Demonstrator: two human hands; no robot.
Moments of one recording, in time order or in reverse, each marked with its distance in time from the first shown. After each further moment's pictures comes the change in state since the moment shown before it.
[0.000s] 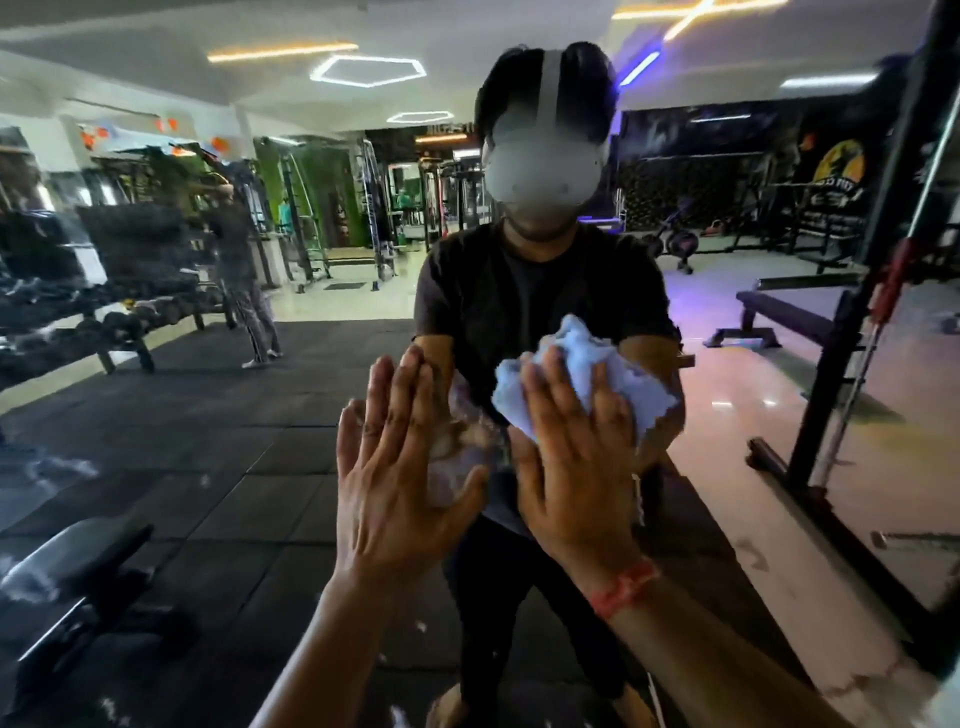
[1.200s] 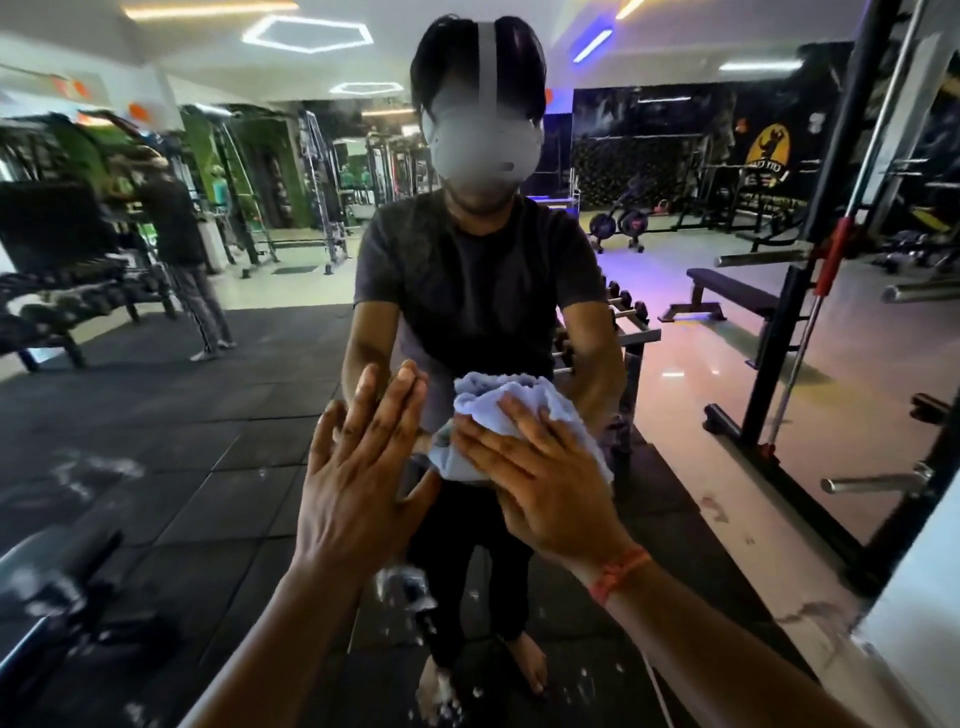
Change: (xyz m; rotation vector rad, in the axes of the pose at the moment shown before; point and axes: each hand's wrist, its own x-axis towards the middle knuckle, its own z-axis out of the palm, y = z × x) left_hand -0.018 -0.108 -0.036 0.161 -0.154 0.142; right_hand -0.019 -0.062 0.037 -0.087 -0.226 -0.323
